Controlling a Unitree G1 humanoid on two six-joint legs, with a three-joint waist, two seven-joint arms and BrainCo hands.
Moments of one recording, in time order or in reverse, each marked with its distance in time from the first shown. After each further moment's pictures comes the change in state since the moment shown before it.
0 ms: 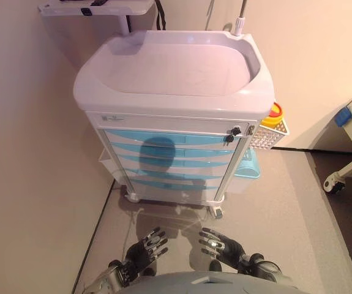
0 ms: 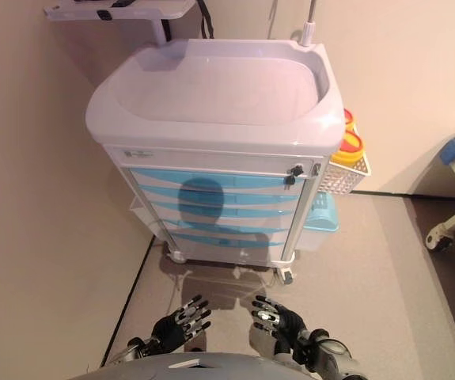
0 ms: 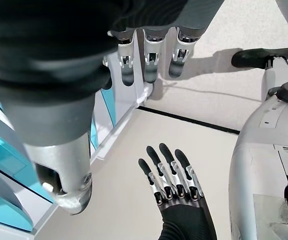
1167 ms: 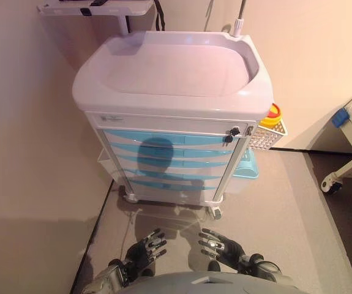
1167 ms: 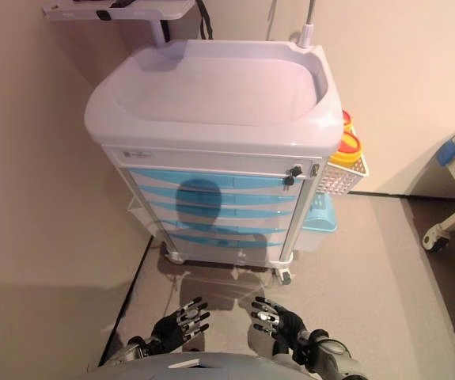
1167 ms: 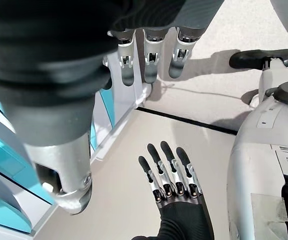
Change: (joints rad) left arm -0.008 0.004 -0.012 -0.007 0.089 -0.020 0.029; right arm -0.007 0.000 0.002 0.000 -0.001 0.022 0.001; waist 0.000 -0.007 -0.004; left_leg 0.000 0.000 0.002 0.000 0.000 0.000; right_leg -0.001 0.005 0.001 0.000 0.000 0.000
